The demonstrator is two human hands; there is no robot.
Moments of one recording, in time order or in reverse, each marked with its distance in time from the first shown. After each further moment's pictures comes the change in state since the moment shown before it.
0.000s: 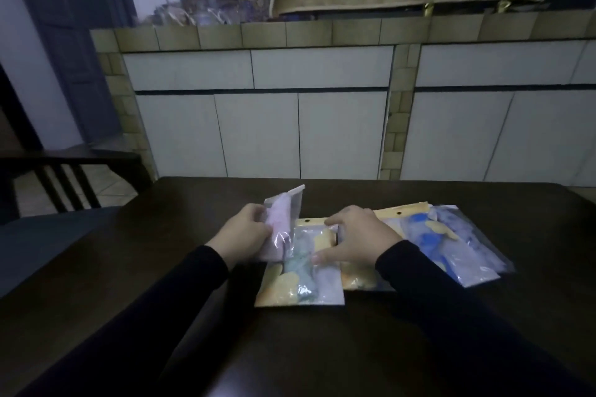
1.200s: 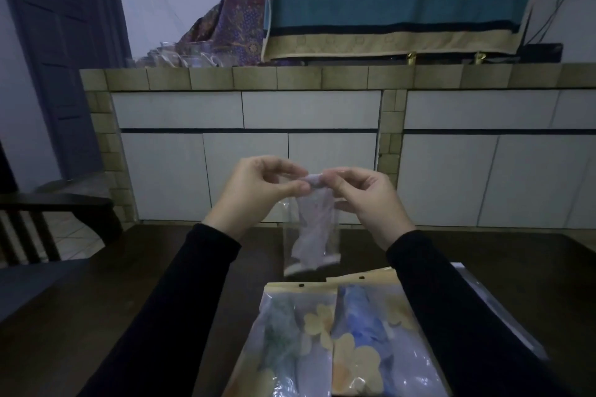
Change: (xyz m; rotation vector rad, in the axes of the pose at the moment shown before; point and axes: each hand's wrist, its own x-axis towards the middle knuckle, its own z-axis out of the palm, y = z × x) left_hand 0.056 0.109 -0.034 -0.407 0.054 0.631; right_hand 0.062 0.000 -0.076 1.117 0.405 -0.383
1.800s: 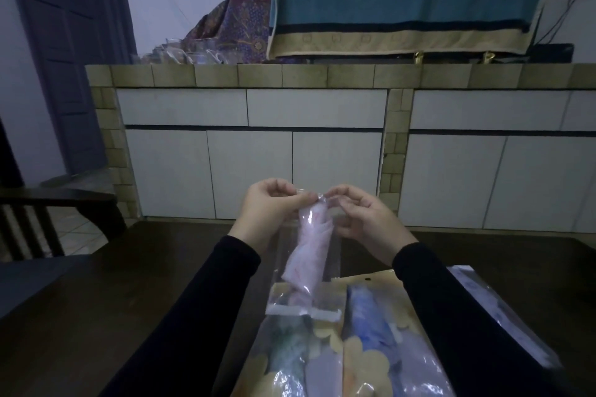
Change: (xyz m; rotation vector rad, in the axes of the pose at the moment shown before) left_hand -0.005 -0.036 0.024 -0.442 0.142 -0.286; right_hand 0.003 0.035 -0.007 0.217 -0.238 0.211
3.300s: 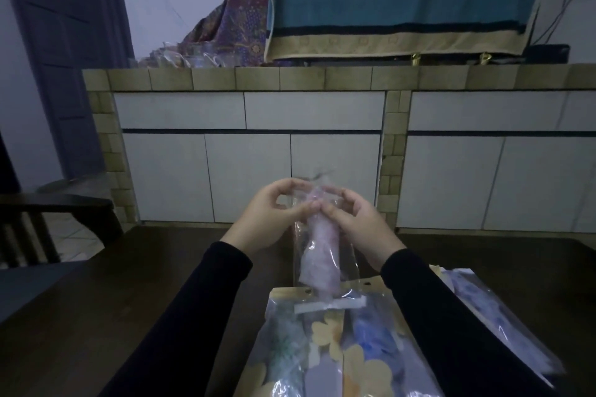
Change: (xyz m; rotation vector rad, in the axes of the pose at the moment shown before) left_hand 0.005 0.001 -0.004 0.297 -0.258 0.186; right_hand 0.007 0.006 0.012 -0.182 0.207 -0.026
